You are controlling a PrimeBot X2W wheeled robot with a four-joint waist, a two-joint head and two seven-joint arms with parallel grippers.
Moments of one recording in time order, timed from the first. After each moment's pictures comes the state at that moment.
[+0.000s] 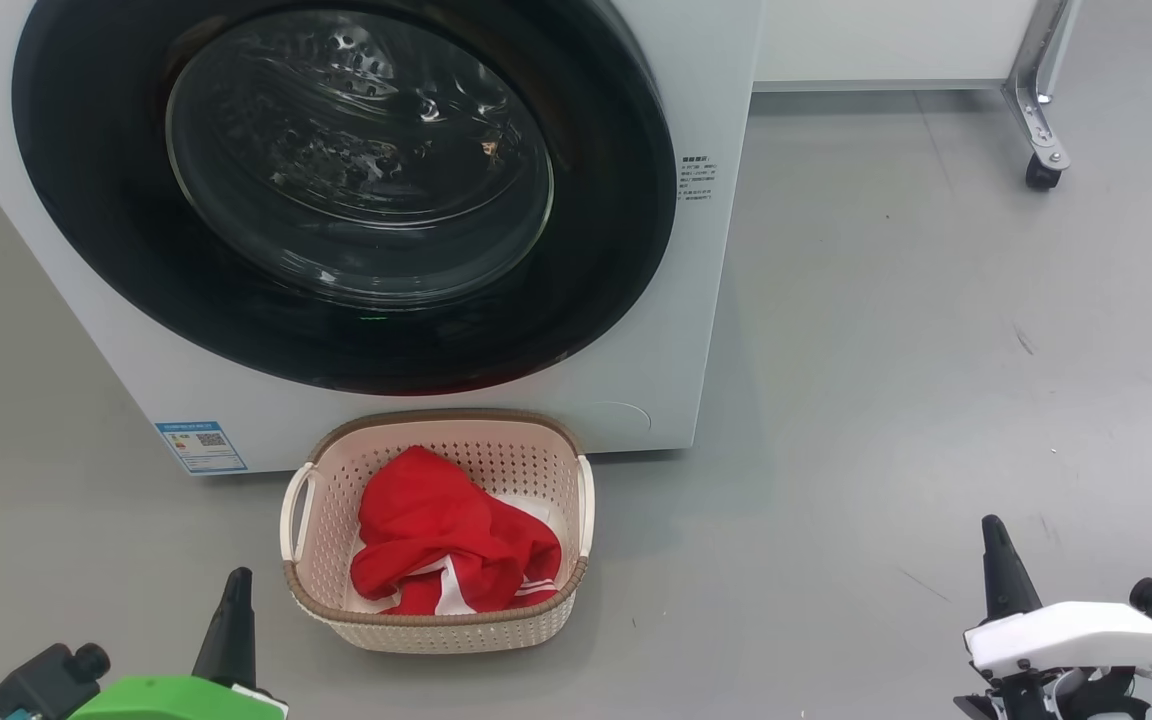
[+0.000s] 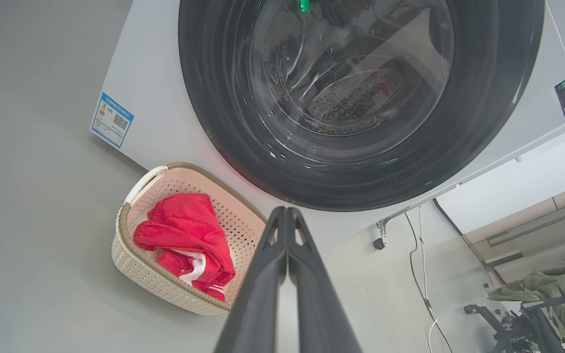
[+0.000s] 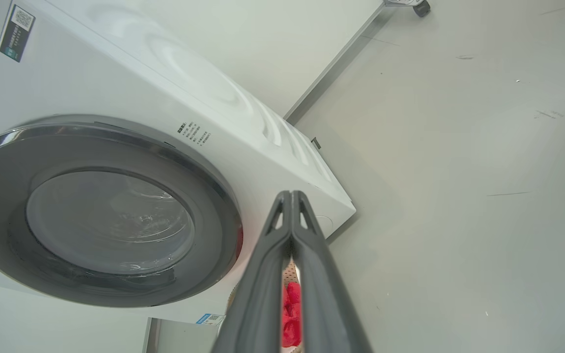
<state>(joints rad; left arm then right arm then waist) 0.10 0.09 -0.13 0.10 -1.10 -0.02 -0.06 0.08 -0.08 0.09 0.17 1.08 0.04 -0.10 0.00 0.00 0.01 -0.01</state>
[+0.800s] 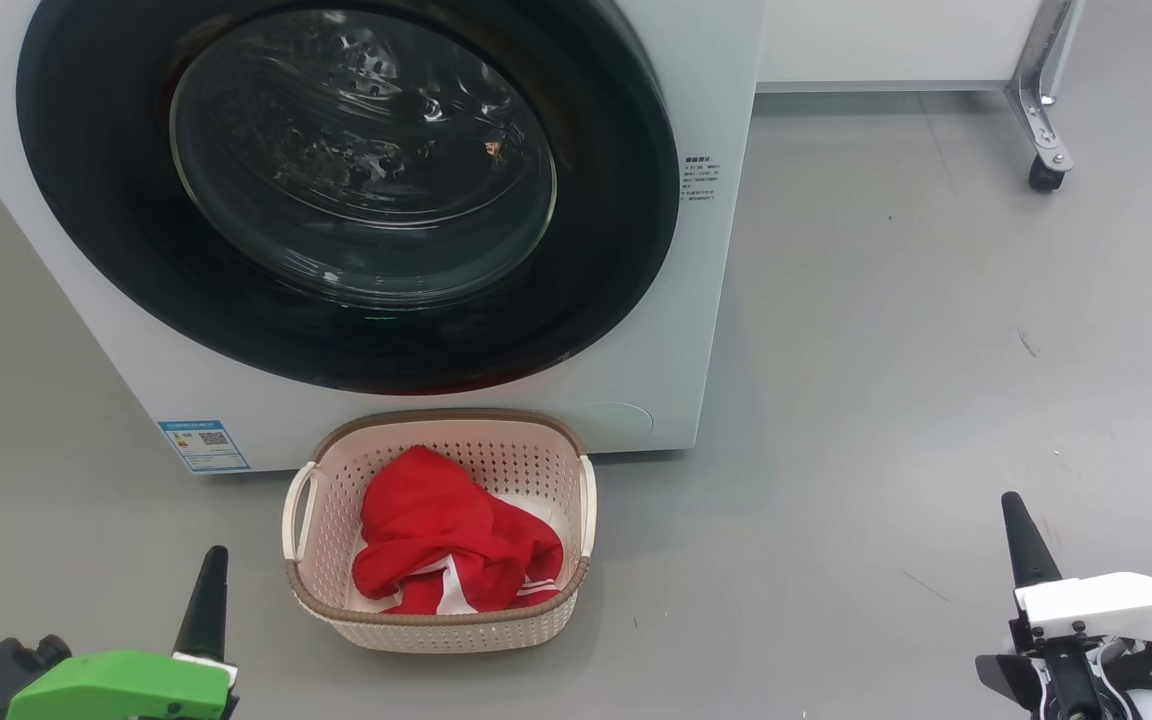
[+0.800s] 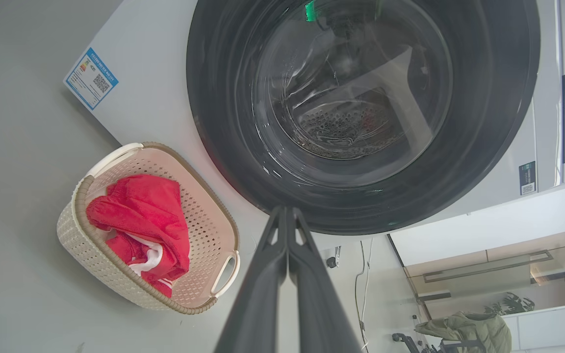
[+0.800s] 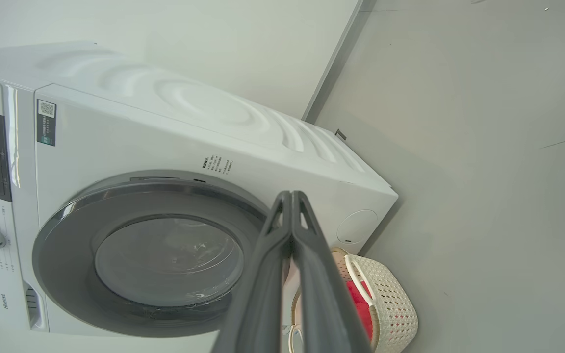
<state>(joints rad) 0.04 0.09 -0.09 0.16 -1.37 -0.06 -0.02 0.02 -0.09 0.04 0.20 1.36 0.07 -0.04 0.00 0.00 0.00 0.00</state>
